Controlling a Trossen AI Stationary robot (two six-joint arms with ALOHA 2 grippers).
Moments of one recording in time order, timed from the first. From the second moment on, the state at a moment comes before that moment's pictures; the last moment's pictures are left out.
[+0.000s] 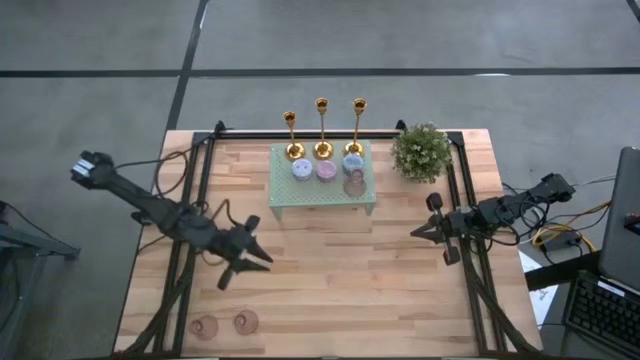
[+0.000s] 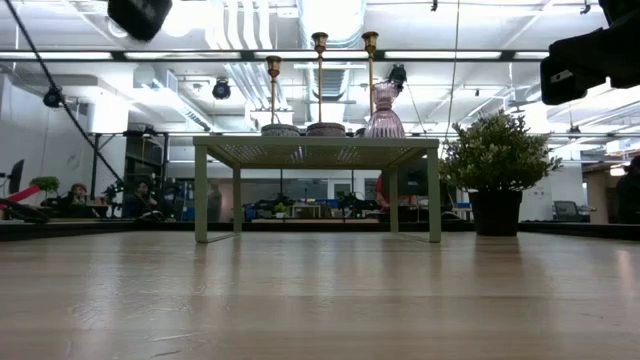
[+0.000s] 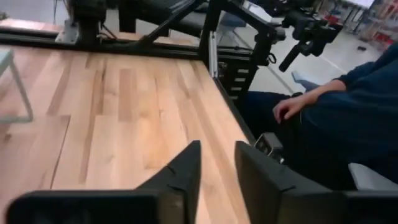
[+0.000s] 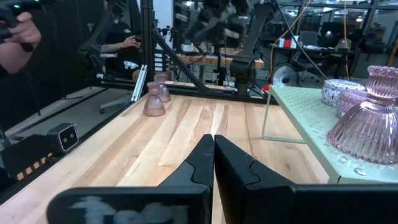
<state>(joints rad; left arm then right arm) -0.49 0.86 0.61 0.01 -0.12 -0.29 0.41 0.09 0.09 -0.03 0.22 0.00</state>
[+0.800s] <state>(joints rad) -0.73 1.46 1.22 -0.79 -0.11 -0.84 0.41 0.09 0.09 -0.03 0.22 0.00</state>
